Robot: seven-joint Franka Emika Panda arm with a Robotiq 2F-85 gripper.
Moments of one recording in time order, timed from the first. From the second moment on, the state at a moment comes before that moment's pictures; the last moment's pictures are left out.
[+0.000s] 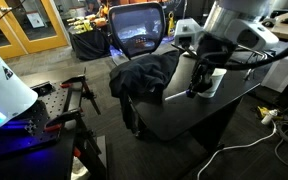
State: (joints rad) arm -0.19 0.62 -0.14 -1.85 0.14 2.23 0.12
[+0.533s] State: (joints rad) arm -0.20 0.74 -0.12 -1.75 0.14 2.23 0.10
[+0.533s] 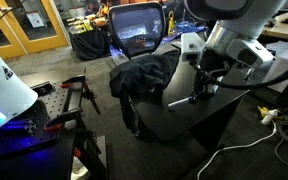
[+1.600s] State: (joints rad) arm -0.20 0.78 -0.11 -1.71 0.15 2.34 0.10
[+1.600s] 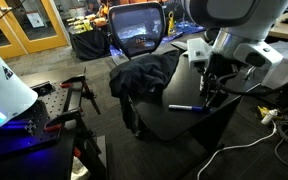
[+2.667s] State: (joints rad) arm -0.13 0.34 -0.13 -2.12 0.10 2.46 0.12
